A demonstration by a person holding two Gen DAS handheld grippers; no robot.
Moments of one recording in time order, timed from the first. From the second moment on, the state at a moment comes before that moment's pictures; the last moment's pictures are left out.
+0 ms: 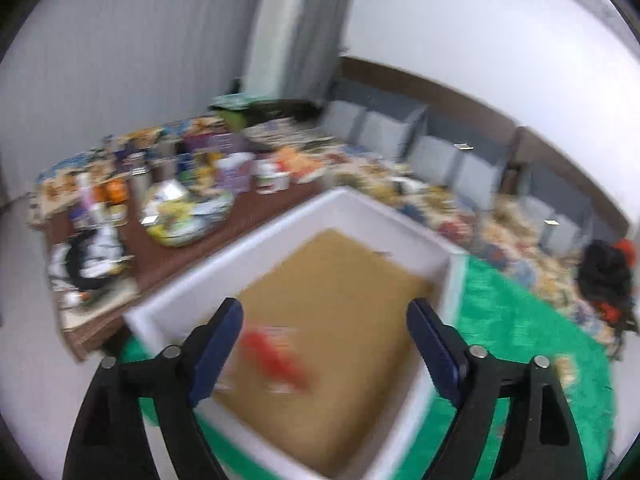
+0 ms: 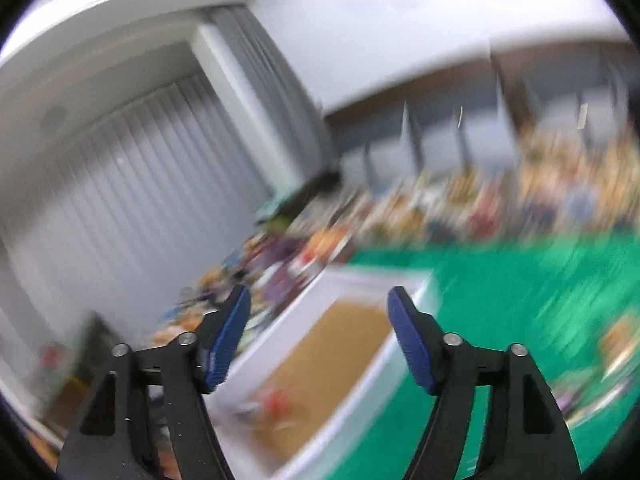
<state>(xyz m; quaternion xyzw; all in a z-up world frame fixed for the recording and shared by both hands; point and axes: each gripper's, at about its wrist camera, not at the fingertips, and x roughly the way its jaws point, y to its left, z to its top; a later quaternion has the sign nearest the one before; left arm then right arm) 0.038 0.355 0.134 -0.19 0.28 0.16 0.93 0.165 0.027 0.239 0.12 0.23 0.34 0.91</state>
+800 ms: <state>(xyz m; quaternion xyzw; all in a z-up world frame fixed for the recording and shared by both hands) 0.159 0.020 -0.088 0.01 0.47 -0.04 0.88 0.155 -0.268 -0.079 -0.02 0.46 -0.02 0.89</state>
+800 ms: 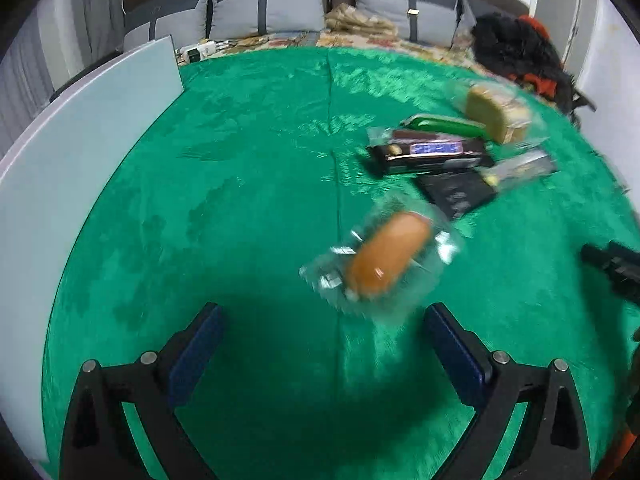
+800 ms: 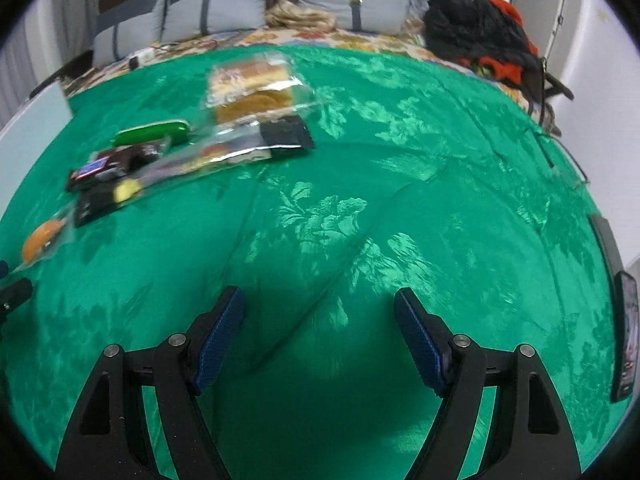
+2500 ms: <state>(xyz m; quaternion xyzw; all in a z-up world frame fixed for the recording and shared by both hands) 0.177 0.021 -0.094 0.00 0.46 -0.03 0.89 0.174 -0.278 -0.077 0.02 0.45 -0.06 0.89</state>
